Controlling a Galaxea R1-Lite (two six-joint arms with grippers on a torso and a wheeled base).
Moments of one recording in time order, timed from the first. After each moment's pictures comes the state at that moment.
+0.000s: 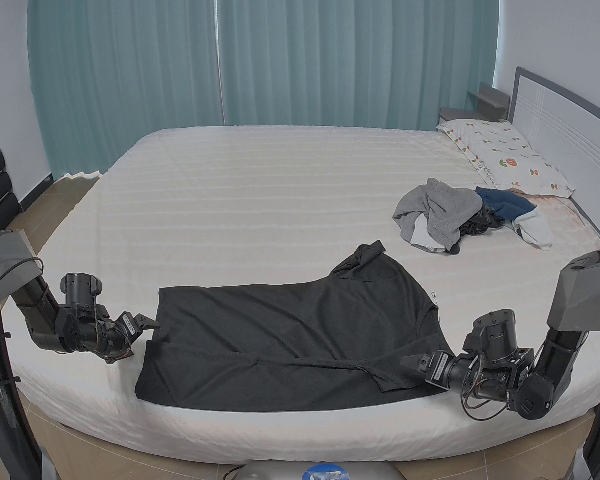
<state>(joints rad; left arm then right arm) 0.16 2.23 -0.75 -0.59 -0.32 -0.61 0.42 2.14 -0.34 -1.13 0.01 0.77</state>
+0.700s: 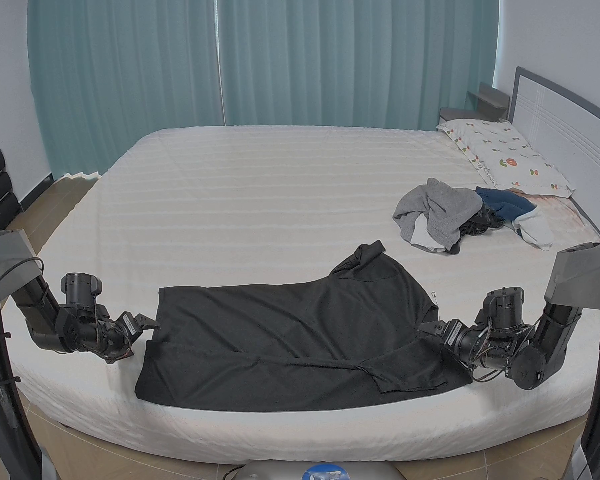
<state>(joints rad) 0.16 2.23 -0.75 -0.60 -0.32 -0.61 0.22 2.25 -0.51 -1.13 0.10 0.77</state>
